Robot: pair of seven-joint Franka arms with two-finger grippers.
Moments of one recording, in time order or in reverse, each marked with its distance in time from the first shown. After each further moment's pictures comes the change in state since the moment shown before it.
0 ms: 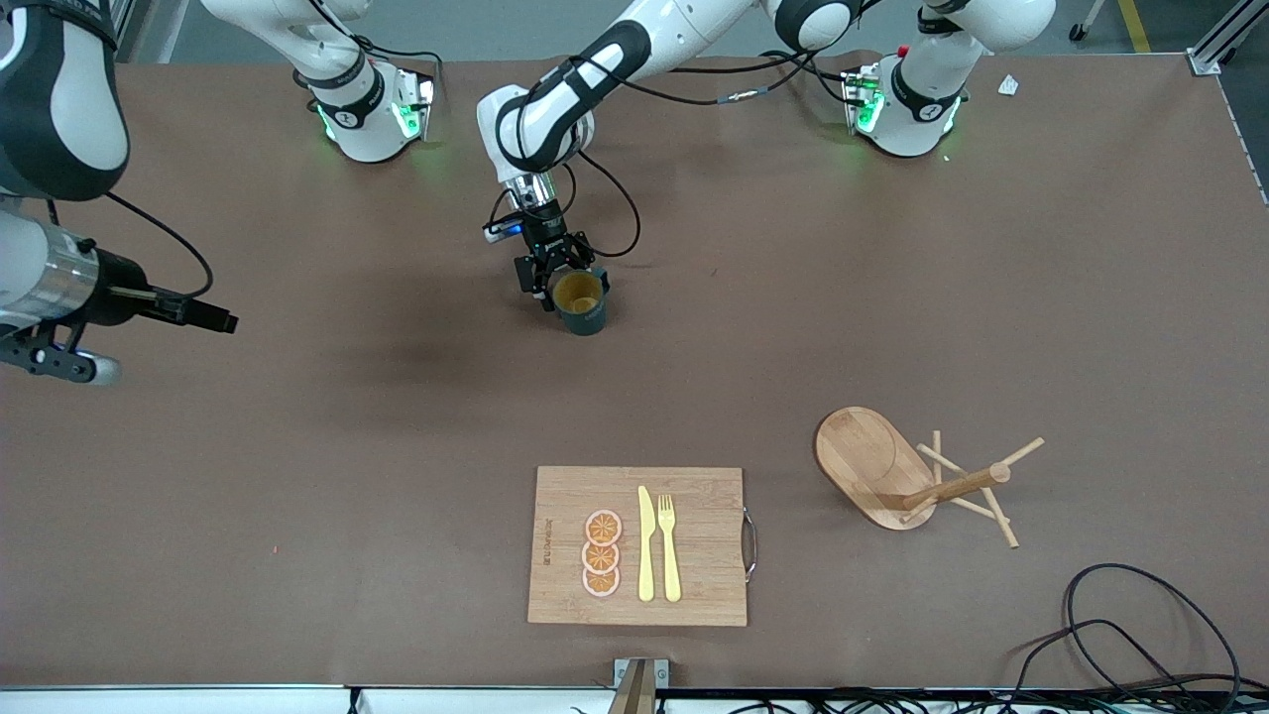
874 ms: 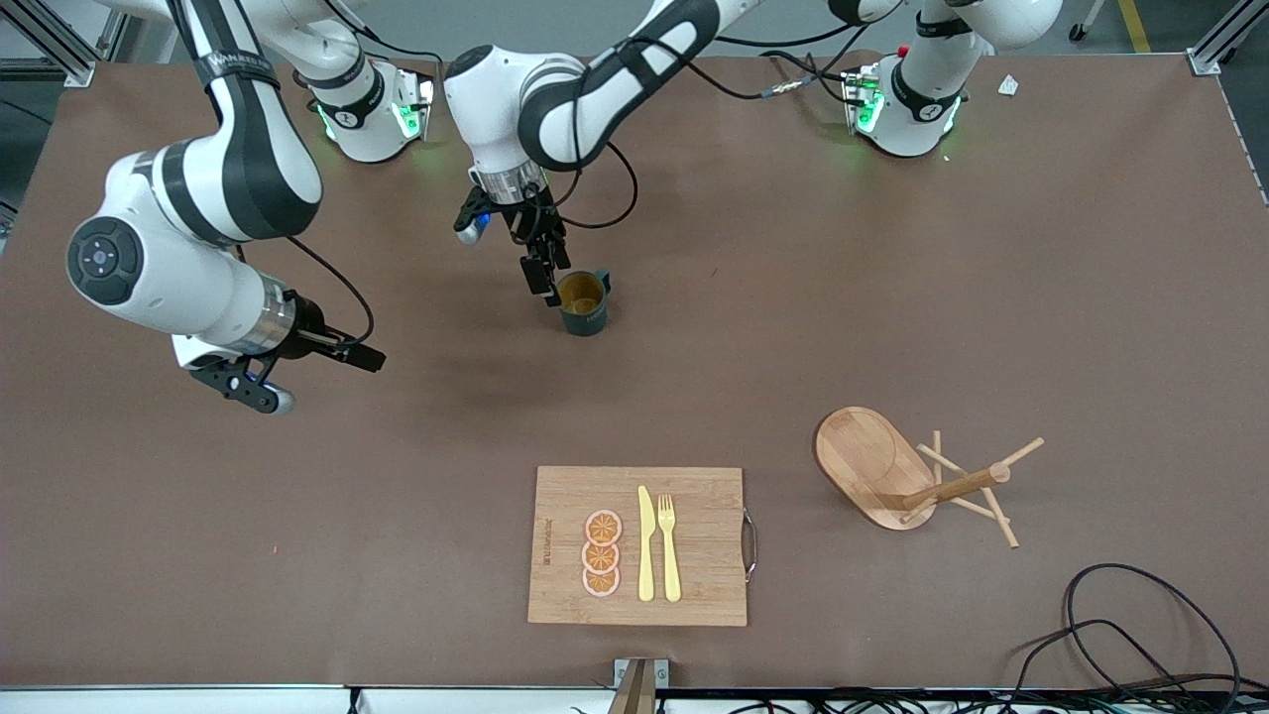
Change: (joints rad) left arm 0.169 -0.255 0.013 0.017 -0.513 0.009 -0.124; right arm 0.218 0.064 0.005 -0.171 0.110 0.317 0.314
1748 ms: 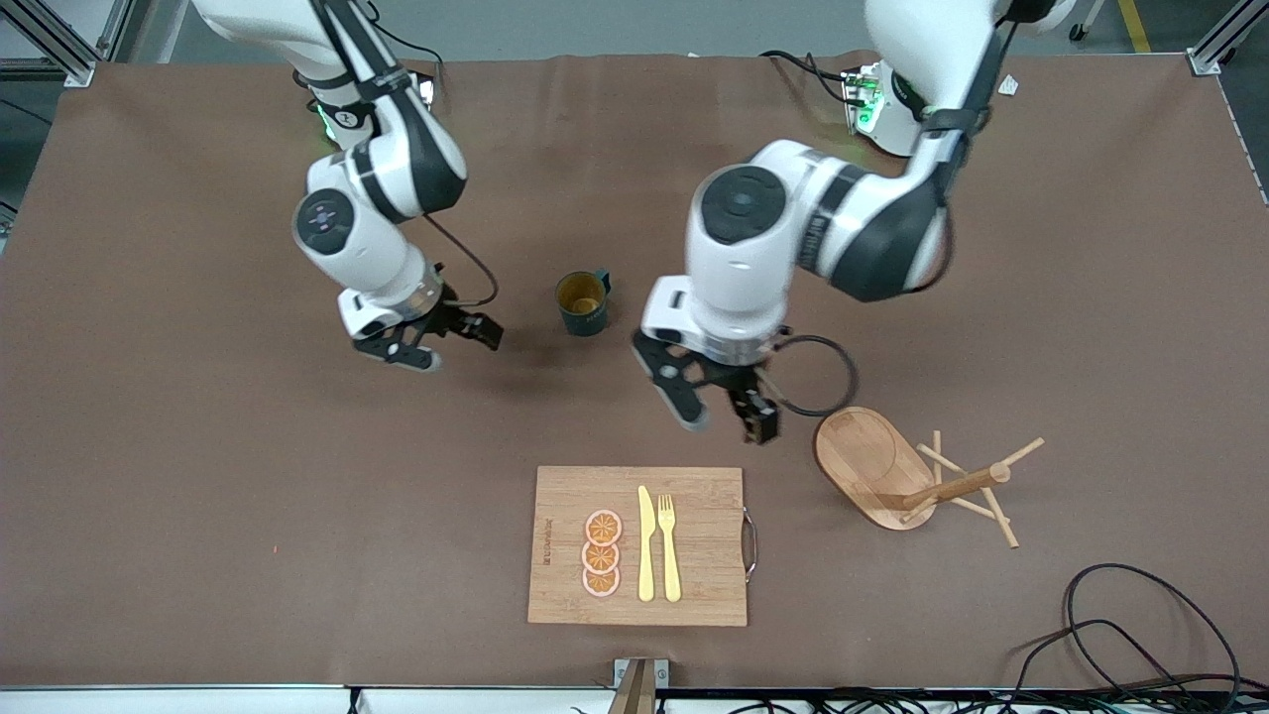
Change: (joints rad) left arm 0.536 -0.220 0.000 -0.026 -0.269 -0.027 0.165; right arm 0.300 0.000 0.003 -0.334 0.061 0.508 0.029
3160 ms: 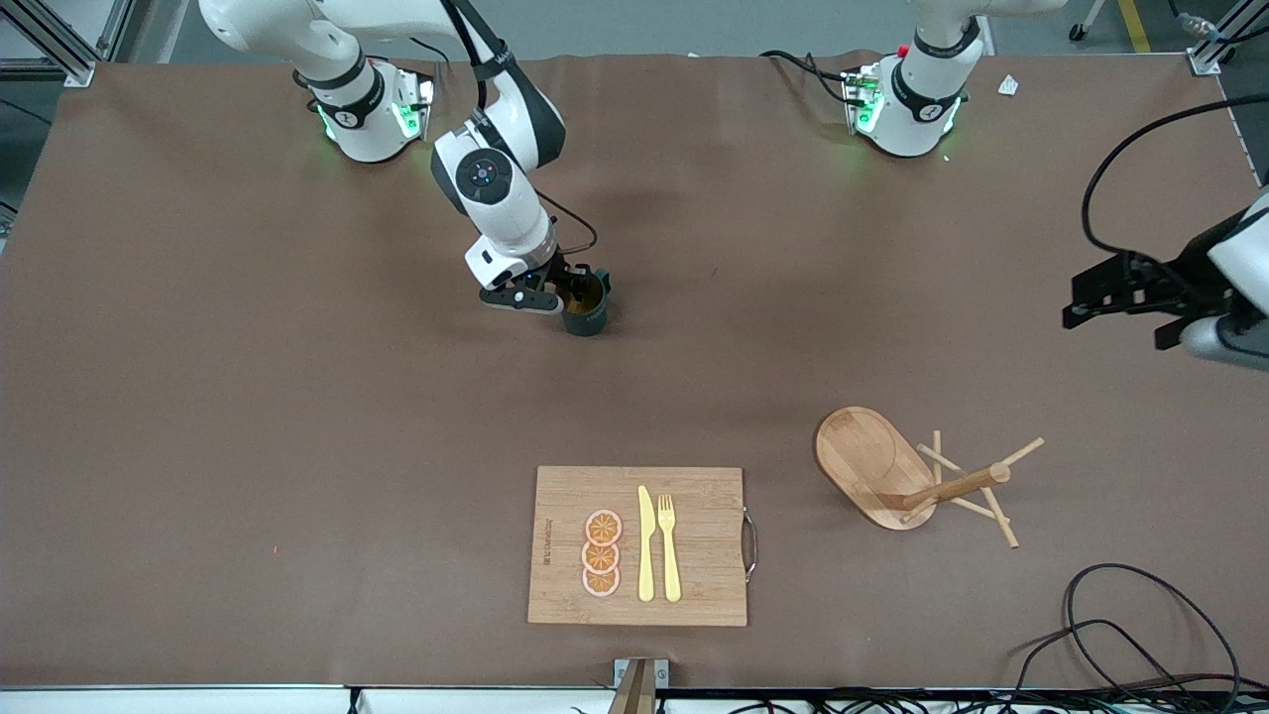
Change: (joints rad) left arm 0.507 -0.349 0.025 -0.005 -0.280 -0.461 -0.257; right arm 0.275 0.118 -0.005 -0.055 0.000 0.155 0.147
